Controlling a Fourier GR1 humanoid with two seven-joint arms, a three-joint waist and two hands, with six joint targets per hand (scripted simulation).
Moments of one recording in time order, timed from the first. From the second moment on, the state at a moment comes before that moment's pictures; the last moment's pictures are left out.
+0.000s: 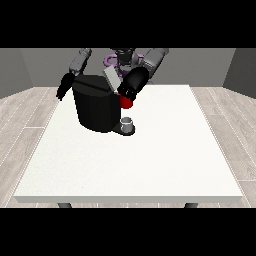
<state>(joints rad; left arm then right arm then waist) -1.26 0.48 0.06 -0.63 -0.84 -0.31 -0.17 -0.45 -0.07 -0.05 -1.28 0.17 -0.19 0.00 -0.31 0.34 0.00</state>
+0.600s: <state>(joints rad) -1.29 0.49 0.10 -0.62 -0.83 -0.28 -0.21 -0.49 -0.08 -0.06 -1.28 0.18 -0.20 0.02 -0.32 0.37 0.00</state>
